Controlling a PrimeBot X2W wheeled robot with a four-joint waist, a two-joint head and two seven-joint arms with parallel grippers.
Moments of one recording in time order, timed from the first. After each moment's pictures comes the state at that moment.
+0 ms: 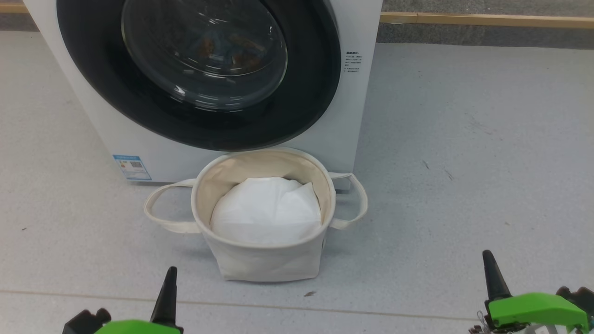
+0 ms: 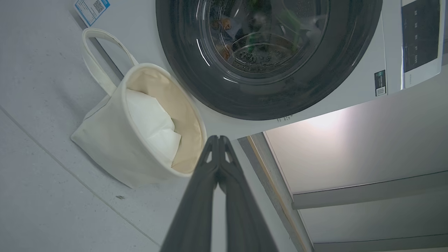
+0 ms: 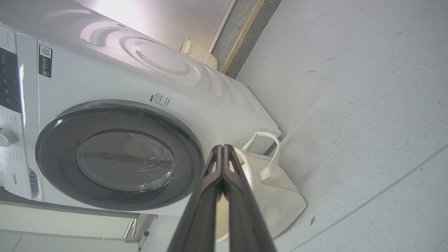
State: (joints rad) left arm -0.03 0.05 -0.08 0.30 -1.14 -0.11 -0.04; right arm 0.00 -0.06 -0.01 0.22 1.14 0.13 -0.06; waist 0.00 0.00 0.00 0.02
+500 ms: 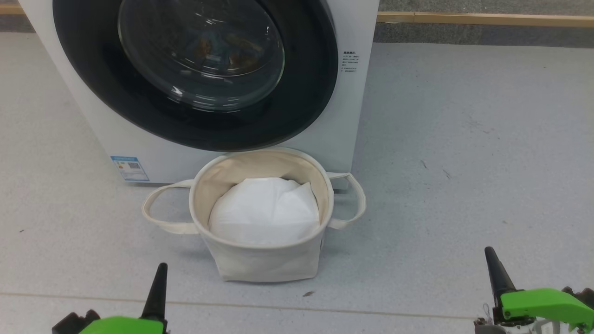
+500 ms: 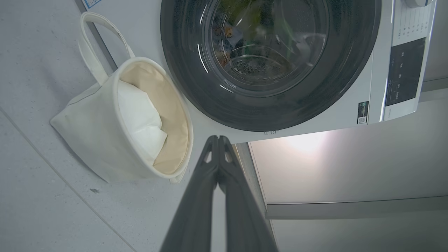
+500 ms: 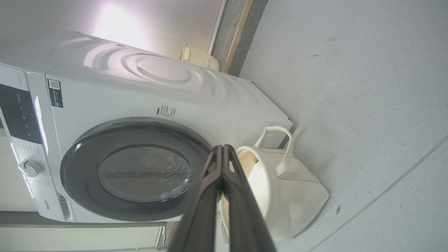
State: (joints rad) left arm -0.04 0.05 -0.04 0.29 -1.30 -0.11 0.00; right arm -0.02 -0.06 -0.04 0.24 1.30 0.13 -0.01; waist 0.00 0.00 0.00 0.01
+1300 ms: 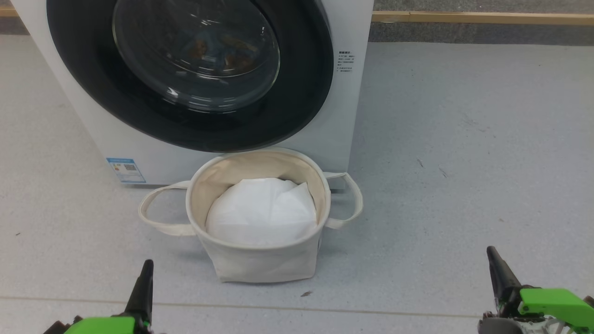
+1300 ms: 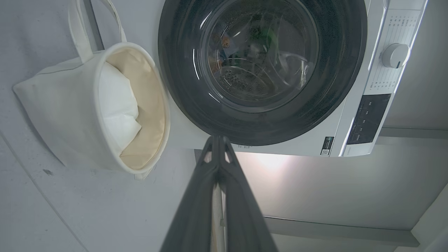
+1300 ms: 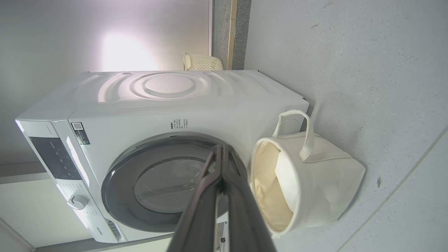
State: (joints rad) left arm -0.05 0.05 0.03 0.28 -1.56 -0.12 0.07; right arm -0.04 -0.06 -0.08 0.27 1.56 0.13 0.06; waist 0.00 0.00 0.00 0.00
